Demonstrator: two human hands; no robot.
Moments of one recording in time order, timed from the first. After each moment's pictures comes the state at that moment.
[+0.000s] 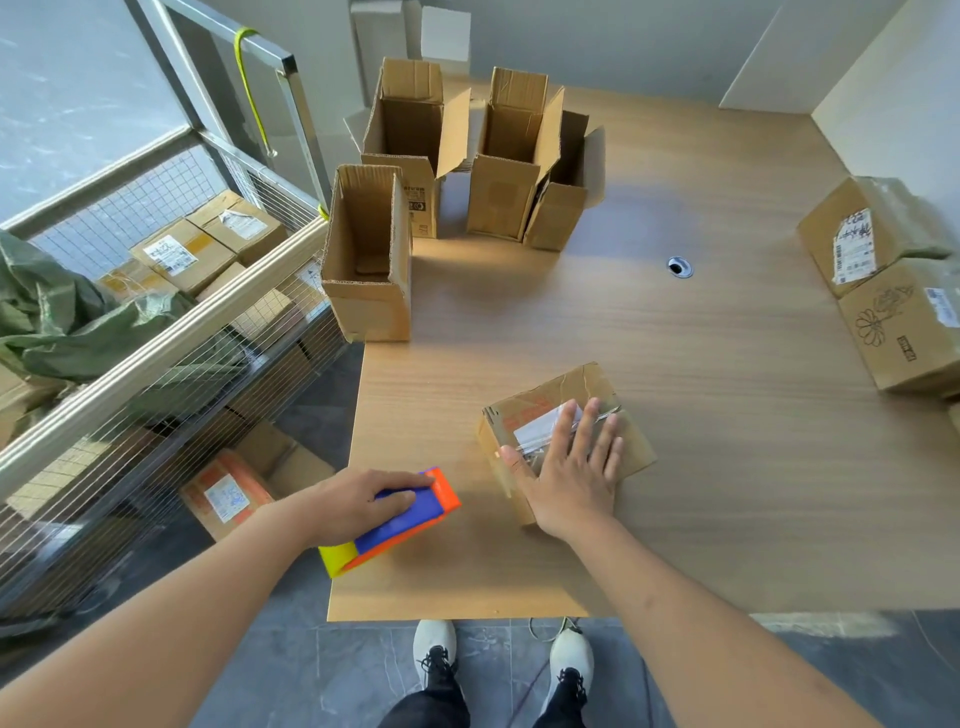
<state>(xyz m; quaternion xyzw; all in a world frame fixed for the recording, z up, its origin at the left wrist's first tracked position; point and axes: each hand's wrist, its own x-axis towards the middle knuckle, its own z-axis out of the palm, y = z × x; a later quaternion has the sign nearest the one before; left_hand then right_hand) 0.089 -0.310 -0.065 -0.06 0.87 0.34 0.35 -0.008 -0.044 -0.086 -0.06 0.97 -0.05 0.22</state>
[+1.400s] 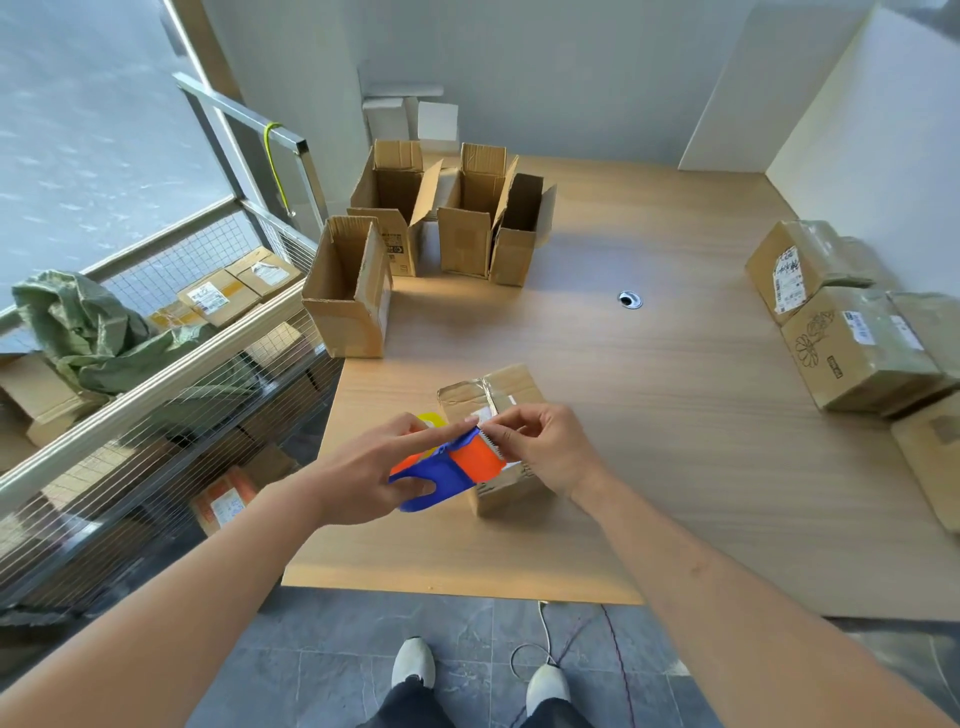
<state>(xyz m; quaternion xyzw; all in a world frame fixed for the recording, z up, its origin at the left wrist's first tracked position) 0.097 -0.183 0.039 0.09 0.92 0.35 0.13 -0.019 0.048 0.015 -0.17 0.74 -0.60 0.25</state>
